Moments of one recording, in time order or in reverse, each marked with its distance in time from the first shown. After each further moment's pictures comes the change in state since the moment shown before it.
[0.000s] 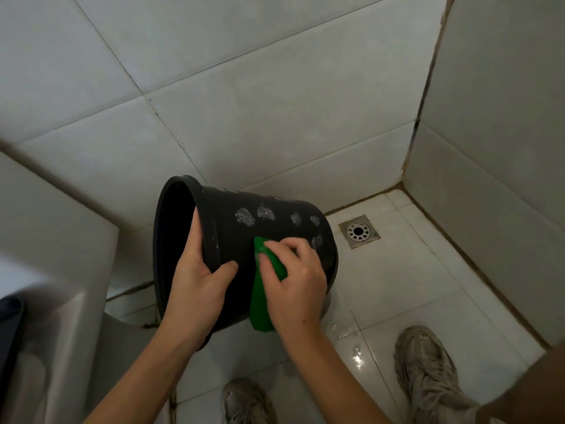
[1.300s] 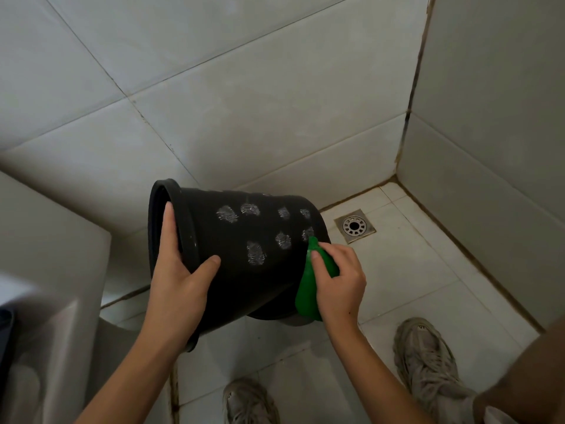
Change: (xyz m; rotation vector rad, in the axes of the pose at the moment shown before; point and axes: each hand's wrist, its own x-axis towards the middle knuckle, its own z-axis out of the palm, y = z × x) left_hand 0.003 0.005 -0.008 0.186 0.087 -0.037; right_hand 0.001 0.086 -0.015 0.164 0.102 0.261
